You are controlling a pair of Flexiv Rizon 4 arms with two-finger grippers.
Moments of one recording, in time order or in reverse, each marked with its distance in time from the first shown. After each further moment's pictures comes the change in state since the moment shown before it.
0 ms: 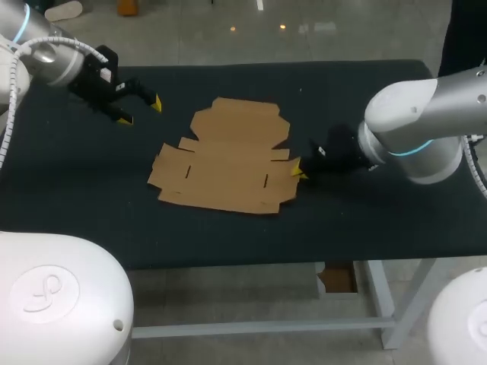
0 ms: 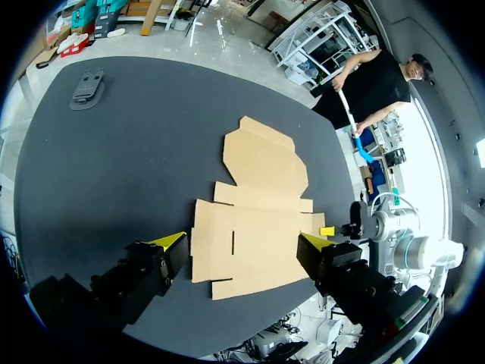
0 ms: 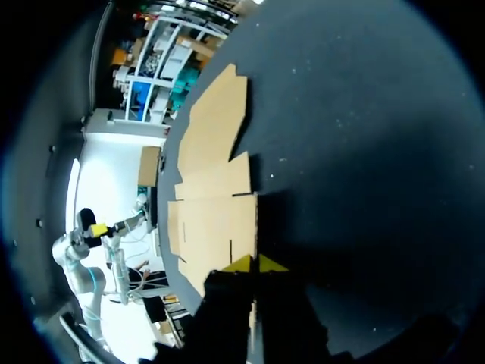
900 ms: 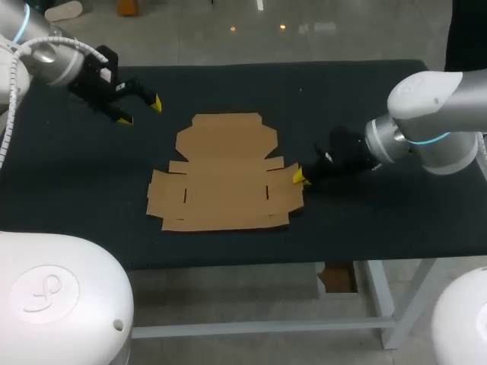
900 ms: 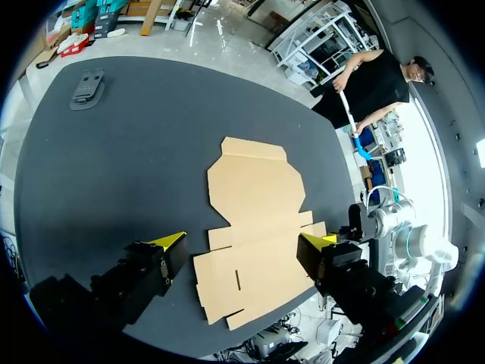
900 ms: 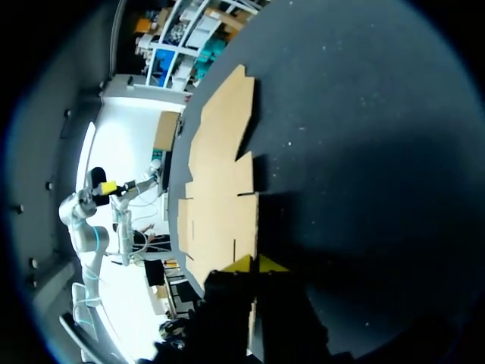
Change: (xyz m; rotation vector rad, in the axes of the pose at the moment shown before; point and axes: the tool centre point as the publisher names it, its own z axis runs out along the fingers) left arm 0.000 0.000 0.000 0.000 0.000 0.000; right arm -0.003 -0.023 -0.007 0.153 0.077 -0.141
